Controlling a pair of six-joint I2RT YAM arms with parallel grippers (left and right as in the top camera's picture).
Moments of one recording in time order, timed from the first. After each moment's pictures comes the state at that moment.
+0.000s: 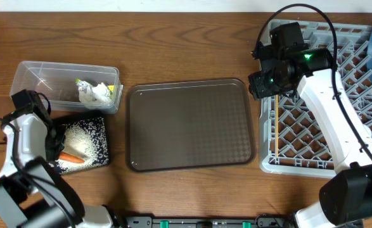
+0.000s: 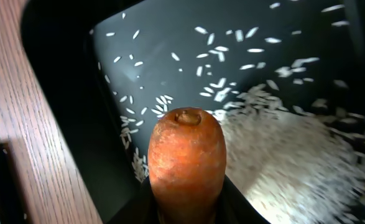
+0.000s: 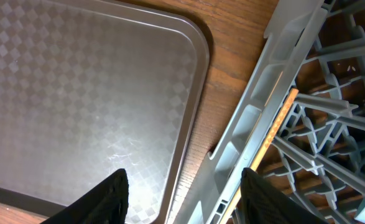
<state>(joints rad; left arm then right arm) 0.55 1.63 1.03 -0.91 -0.28 -0.87 0.23 1.72 1.56 -1.09 -0.11 -0.05</state>
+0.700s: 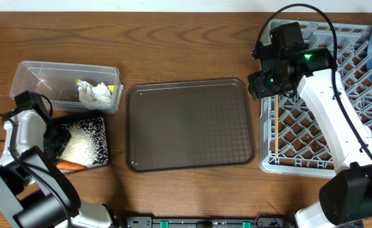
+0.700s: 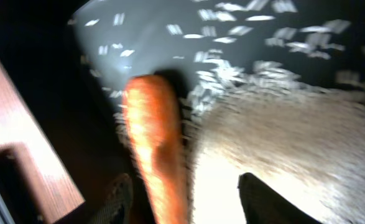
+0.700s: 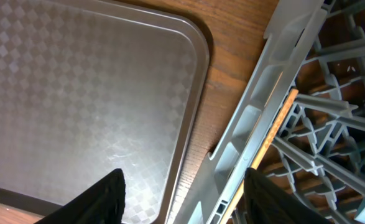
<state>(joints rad) 0.56 1.68 1.06 -0.95 -0.23 -0.75 0.23 1.72 1.56 -1.09 -0.11 -0.05</state>
